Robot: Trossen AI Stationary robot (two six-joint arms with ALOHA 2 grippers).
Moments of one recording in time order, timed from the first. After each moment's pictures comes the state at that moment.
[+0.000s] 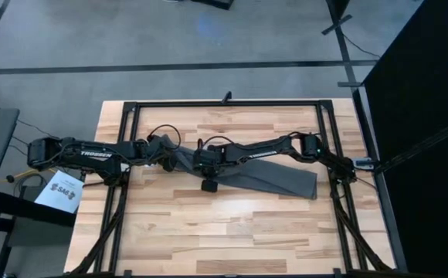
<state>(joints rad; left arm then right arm) 0.27 1.09 0.34 -0.42 -0.40 -0.71 -0.03 2.33 1.84 -0.56 0.02 0.08</state>
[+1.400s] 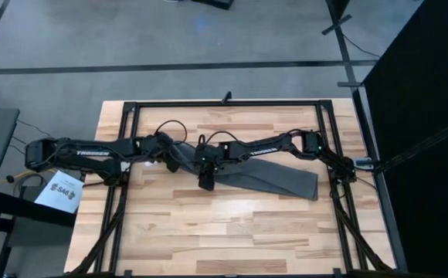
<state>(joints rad) 0.27 1.02 0.46 -0.42 -0.22 -0.53 -0.07 2.33 1.73 -0.33 -0.12 0.13</state>
